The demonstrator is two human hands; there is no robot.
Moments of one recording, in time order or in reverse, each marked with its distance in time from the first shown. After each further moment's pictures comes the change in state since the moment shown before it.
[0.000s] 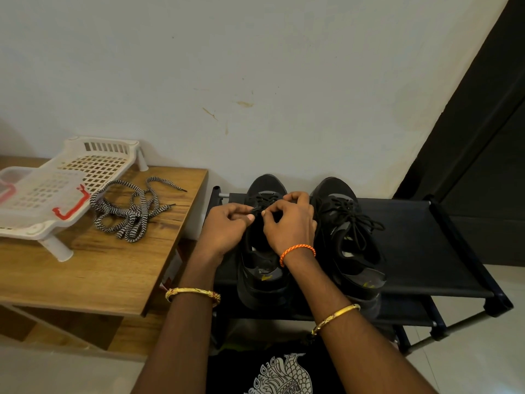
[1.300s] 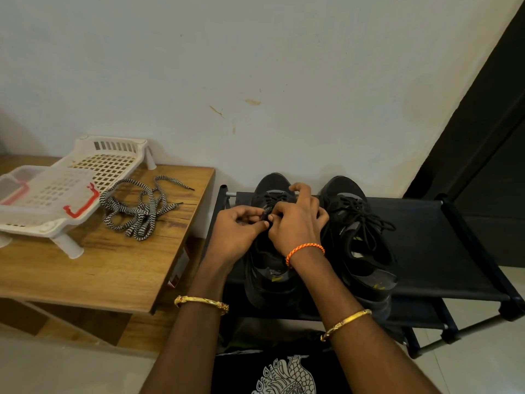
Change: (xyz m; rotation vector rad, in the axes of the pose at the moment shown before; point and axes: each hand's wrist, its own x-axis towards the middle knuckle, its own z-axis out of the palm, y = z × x) left_hand -0.014 -0.001 0.004 -0.111 -0.001 0.110; right_hand -0.002 -0.005 -0.006 -0.209 -0.067 -0.120
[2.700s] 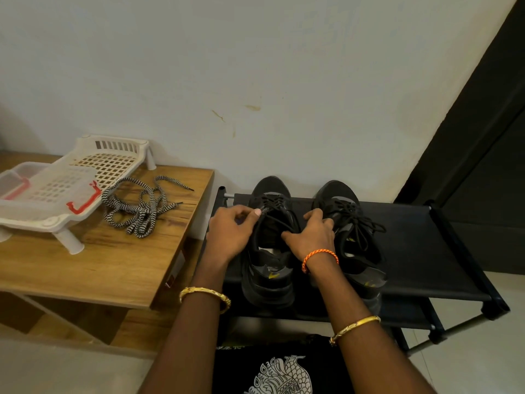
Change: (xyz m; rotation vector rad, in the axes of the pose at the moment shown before) left_hand 0.009 -0.010 -0.007 0.380 0.080 0.100; right_hand -0.005 0.031 -0.007 0.215 -0.109 0.384
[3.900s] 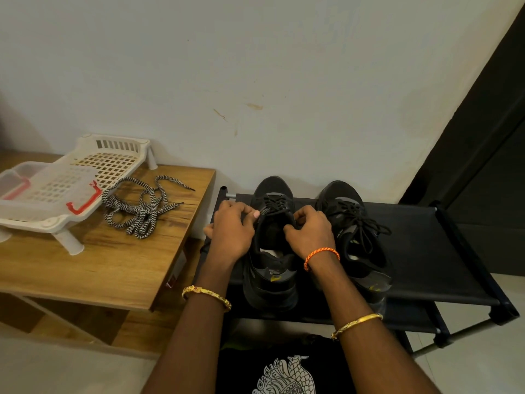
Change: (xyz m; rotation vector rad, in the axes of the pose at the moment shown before) left_hand 0.004 0.005 0.007 0.218 0.075 -0.052; right_hand 0.008 -0.004 0.003 0.003 0.012 -0.151
